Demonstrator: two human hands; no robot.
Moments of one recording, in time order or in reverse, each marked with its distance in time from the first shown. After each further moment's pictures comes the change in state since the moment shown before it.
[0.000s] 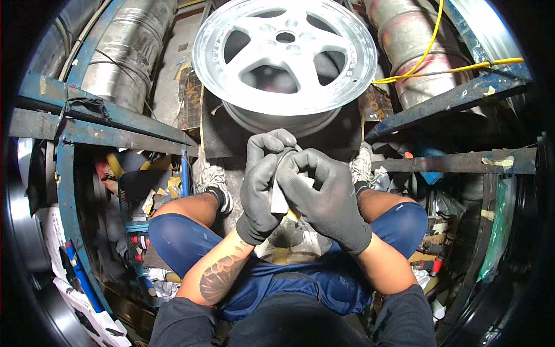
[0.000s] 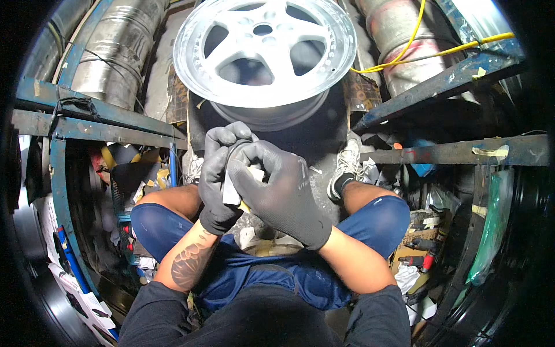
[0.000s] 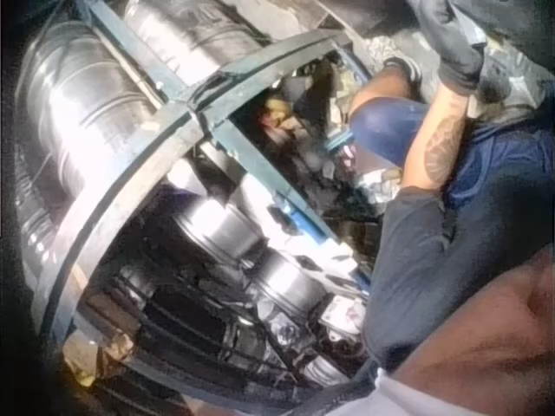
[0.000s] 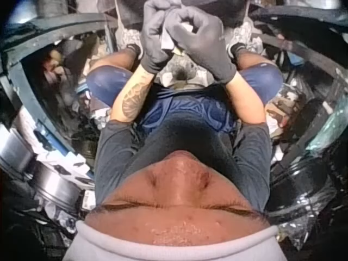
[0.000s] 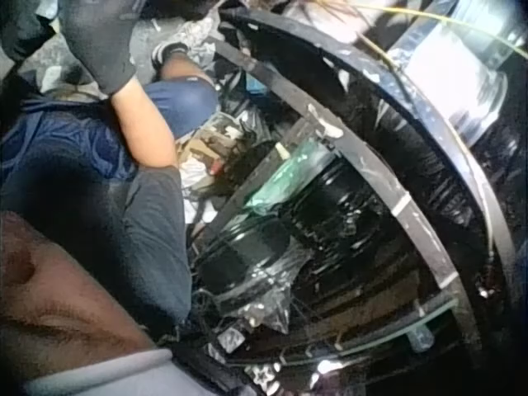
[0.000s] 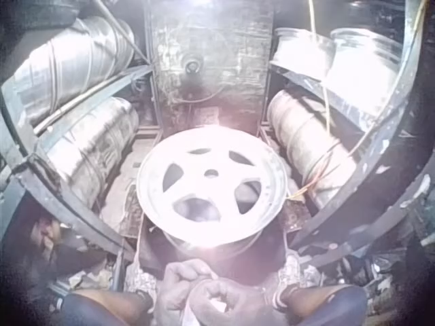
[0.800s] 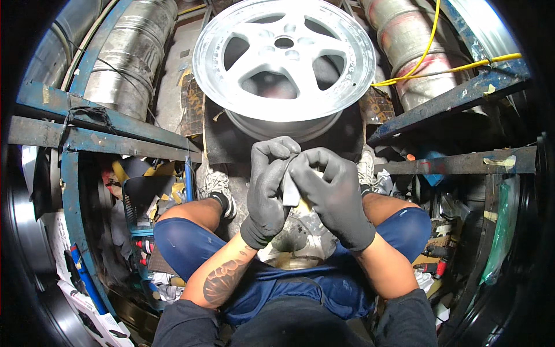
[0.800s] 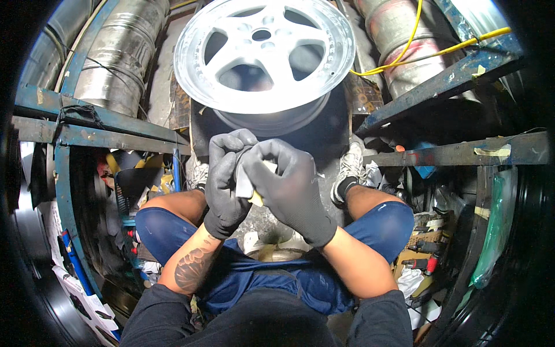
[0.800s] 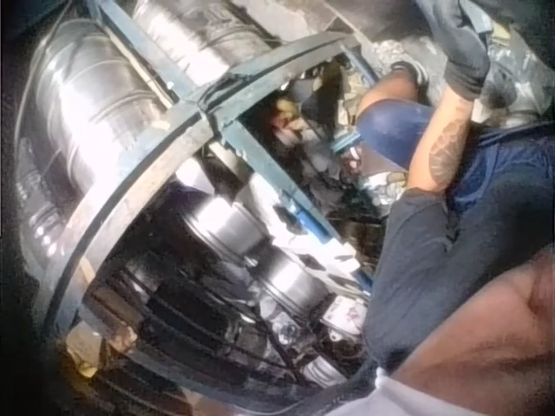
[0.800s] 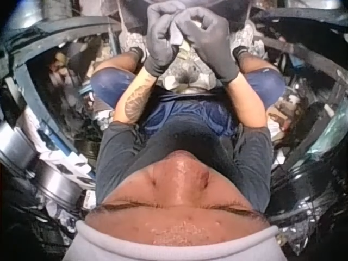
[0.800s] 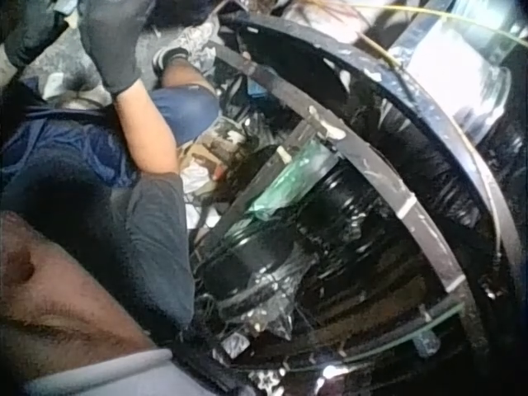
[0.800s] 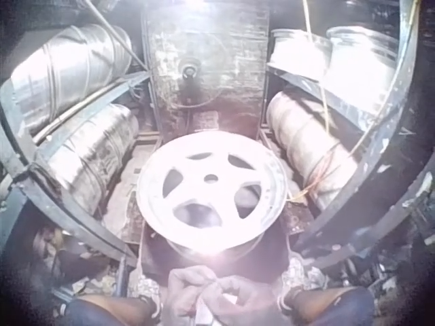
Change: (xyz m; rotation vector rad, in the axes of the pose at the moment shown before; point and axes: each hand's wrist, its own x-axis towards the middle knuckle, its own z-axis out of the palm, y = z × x) left_hand 0.000 -0.008 0.001 0.124 -0.041 0.073; right_hand 0.002 0.001 -0.009 0.195 0.038 0.204
